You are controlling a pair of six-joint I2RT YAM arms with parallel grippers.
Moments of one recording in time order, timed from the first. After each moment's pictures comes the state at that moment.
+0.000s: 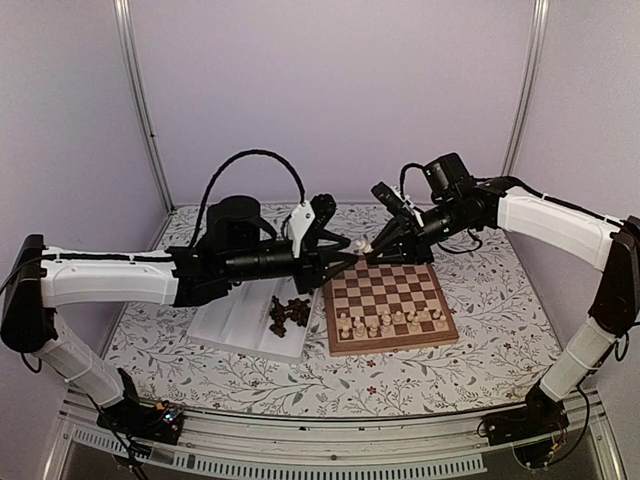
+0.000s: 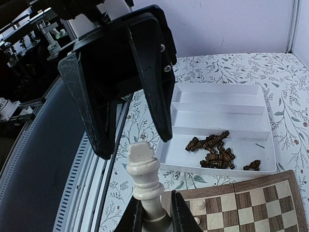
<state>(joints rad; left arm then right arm) -0.98 1.48 0.99 0.36 0.26 0.11 0.58 1.63 1.39 -0.62 -1.04 -0.56</state>
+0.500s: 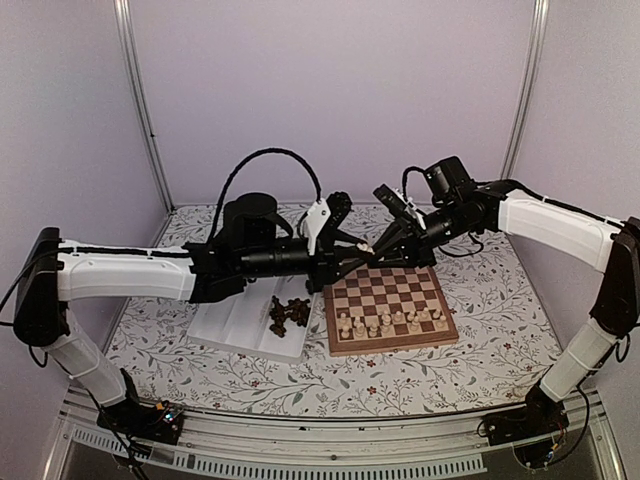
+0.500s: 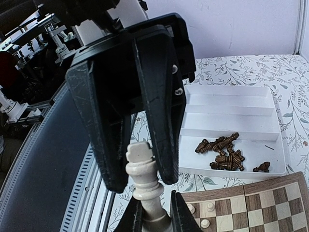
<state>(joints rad) -0.99 1.58 1.08 0.38 0.31 0.07 0.58 1.62 1.36 -0.61 -1.09 -0.55</state>
